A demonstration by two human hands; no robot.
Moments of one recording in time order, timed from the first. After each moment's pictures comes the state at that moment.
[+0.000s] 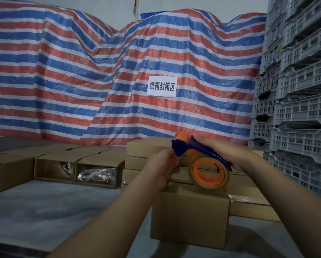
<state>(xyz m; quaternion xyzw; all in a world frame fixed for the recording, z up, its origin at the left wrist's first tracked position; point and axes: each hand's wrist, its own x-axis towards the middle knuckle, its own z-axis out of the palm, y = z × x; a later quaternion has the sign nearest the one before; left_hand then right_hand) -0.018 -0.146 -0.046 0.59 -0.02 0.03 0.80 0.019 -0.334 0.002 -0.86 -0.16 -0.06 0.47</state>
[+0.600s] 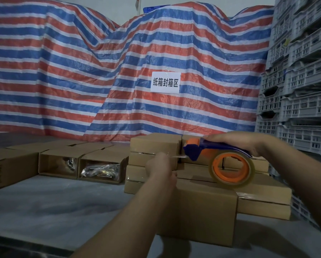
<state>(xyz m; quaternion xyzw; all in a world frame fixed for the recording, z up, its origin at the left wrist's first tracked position) 0.002 -0.146 -0.065 0.45 0.09 0.08 0.88 0.021 -0.348 0.031 -0.91 -0.14 0.07 0.39</state>
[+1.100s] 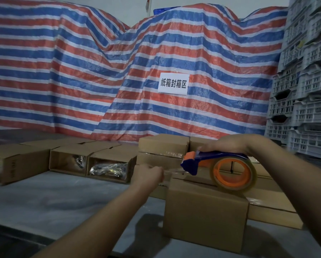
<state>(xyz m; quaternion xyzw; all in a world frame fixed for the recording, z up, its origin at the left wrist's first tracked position) -0.006 -0.082 -0.095 0.77 0.05 0.16 0.62 0.030 -0.305 0.036 -0.96 -0.12 0.09 0.22</state>
